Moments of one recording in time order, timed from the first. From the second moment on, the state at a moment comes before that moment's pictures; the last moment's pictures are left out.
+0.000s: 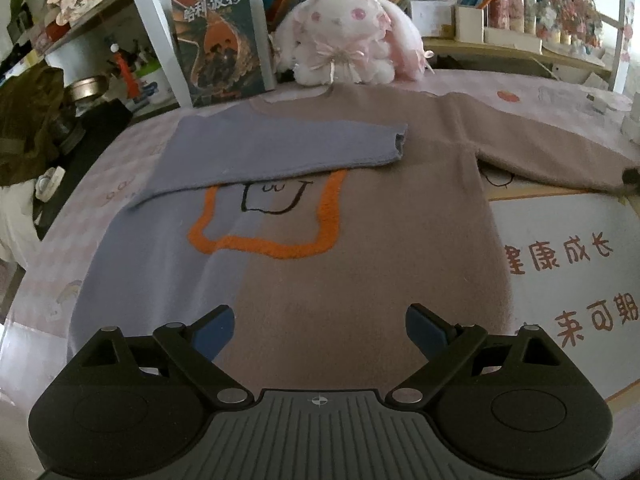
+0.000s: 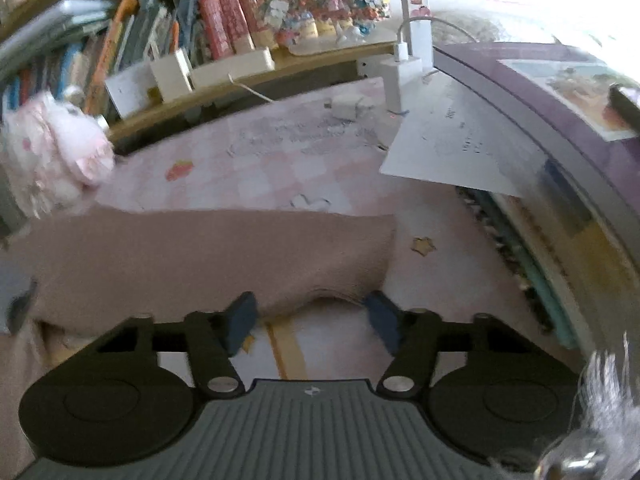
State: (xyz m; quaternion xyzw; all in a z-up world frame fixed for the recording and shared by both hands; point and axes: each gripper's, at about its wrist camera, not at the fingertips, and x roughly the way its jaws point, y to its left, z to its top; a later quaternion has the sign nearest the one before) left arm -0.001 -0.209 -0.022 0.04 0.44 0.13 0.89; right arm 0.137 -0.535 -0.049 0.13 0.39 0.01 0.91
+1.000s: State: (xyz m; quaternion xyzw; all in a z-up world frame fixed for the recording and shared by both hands) left arm -0.012 -0.204 -0.021 0.04 0.43 0.12 0.90; right arm 0.167 -0.561 -0.025 0.28 0.39 0.08 0.87
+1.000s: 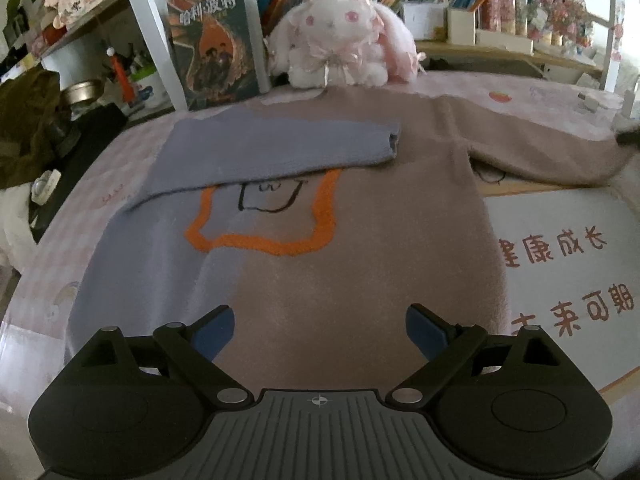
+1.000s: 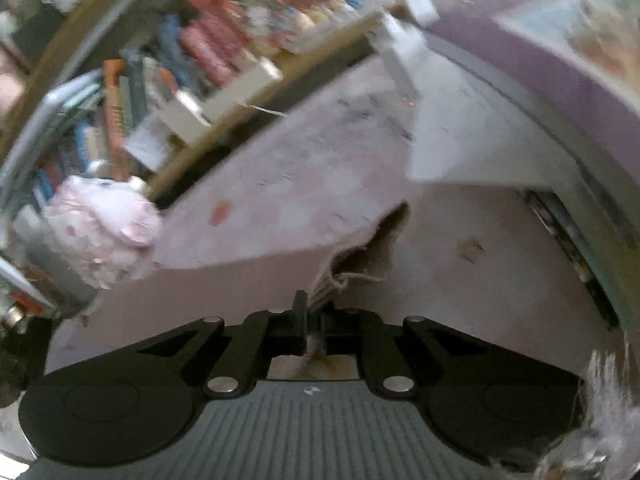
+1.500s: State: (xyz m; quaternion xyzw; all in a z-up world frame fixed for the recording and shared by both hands) left arm -0.043 -0.101 0.001 0.05 0.34 0.04 0.94; right arm 0.192 -0.370 0.090 0.22 0.33 0.22 0.89
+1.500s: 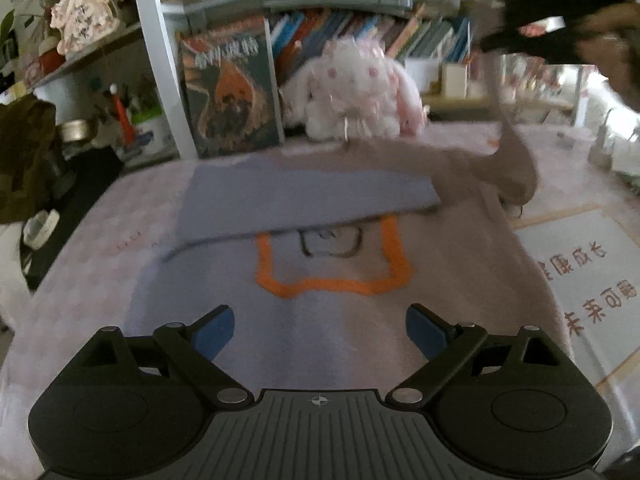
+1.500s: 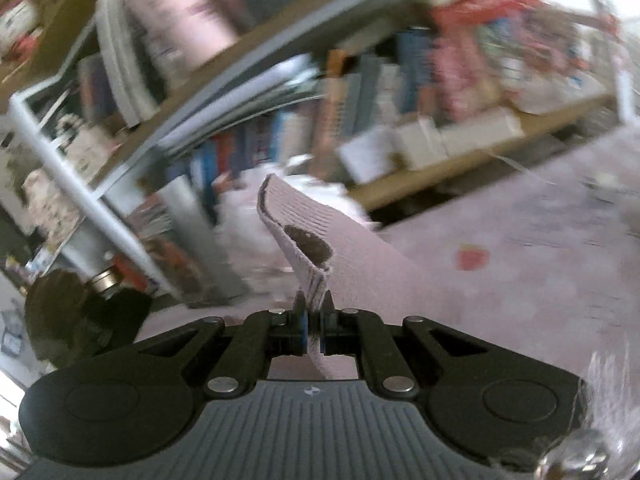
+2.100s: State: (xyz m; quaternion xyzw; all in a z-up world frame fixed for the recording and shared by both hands) left arm -0.079 0.014 0.007 0.06 0.33 0.02 0.94; right arm 0.204 -0.094 0.055 0.07 0.38 0.25 0.89
